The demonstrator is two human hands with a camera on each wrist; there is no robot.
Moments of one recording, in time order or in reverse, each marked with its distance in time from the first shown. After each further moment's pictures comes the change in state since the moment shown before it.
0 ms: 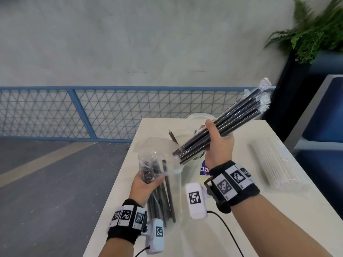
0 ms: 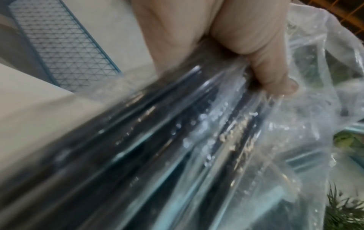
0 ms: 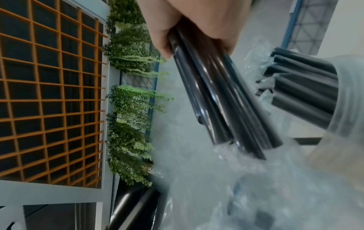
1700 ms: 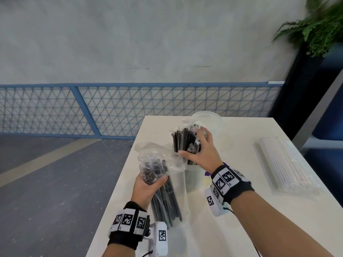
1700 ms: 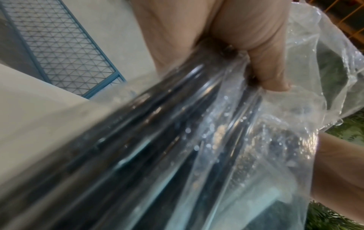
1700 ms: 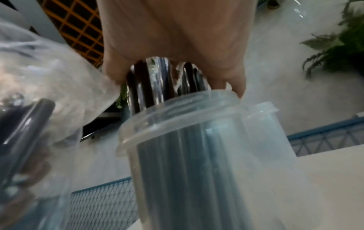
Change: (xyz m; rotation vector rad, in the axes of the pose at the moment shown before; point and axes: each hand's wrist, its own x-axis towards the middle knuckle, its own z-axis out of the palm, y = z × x) left_hand 0.005 -0.002 0.000 -0.012 0.036 0.022; right_hand 0.041 0.063 -0.030 -1.106 -0.591 -0.228
